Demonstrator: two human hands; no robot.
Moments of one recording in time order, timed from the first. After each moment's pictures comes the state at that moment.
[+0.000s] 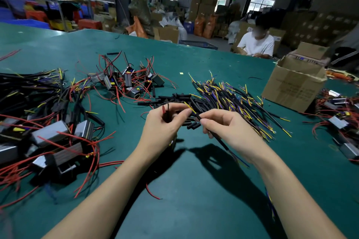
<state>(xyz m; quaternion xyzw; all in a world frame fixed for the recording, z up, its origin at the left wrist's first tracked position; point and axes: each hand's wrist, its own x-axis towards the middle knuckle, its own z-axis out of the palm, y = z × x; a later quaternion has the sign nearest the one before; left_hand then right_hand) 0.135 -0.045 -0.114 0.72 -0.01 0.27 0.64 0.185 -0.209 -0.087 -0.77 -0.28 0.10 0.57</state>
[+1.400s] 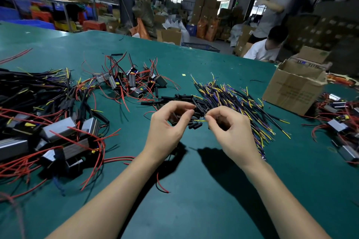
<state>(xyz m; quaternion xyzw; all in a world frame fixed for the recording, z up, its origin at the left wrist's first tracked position) 0.130 -0.054 -0.117 0.73 -0.06 0.38 0.56 0.183 -0.206 -0.104 -0.79 -0.34 -0.20 0.46</state>
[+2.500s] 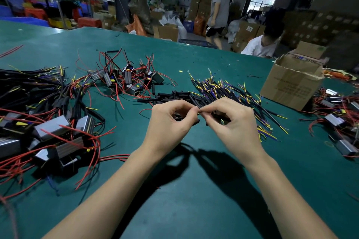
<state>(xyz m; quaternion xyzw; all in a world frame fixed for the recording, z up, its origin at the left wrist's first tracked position) 0.122 -0.062 -0.097 0.78 -0.07 0.36 0.51 0.178 -0.211 -0.089 -0.79 -0.40 -0.27 0.39</state>
